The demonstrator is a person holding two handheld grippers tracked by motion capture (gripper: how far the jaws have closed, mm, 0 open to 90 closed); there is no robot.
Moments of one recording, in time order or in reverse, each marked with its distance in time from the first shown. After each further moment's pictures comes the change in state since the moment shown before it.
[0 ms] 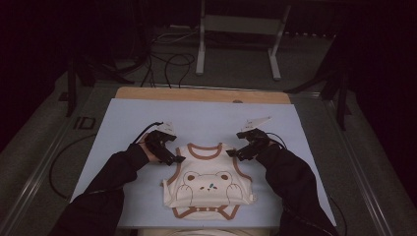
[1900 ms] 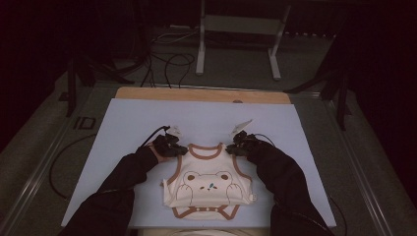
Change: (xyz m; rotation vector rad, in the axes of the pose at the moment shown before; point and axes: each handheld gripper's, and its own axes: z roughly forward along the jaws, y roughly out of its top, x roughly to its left) left arm 0.007 -0.006 0.038 0.064 0.060 -0.045; right arm -0.008 -0.009 0.047 0.218 -0.049 -0.035
